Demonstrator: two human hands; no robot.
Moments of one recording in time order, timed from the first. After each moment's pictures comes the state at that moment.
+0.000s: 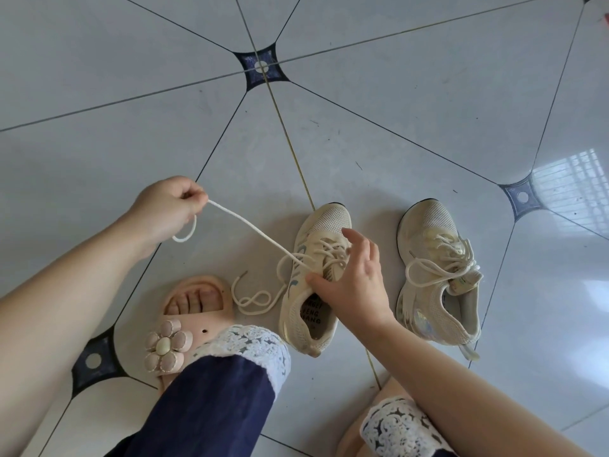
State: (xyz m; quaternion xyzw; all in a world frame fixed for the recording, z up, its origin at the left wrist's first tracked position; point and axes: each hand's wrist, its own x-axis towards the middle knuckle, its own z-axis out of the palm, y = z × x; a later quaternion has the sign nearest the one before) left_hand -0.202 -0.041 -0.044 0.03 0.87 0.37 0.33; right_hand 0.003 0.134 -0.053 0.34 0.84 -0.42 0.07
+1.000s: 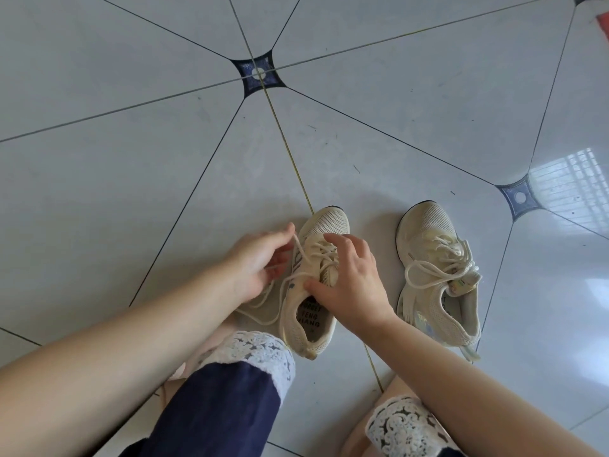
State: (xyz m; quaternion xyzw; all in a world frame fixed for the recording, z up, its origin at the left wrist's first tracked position) left_hand -0.120 0.034 -0.057 -0.24 0.60 0.57 0.51; right_hand -0.002 0.137 -0.049 0.28 0.88 -0.38 0.10
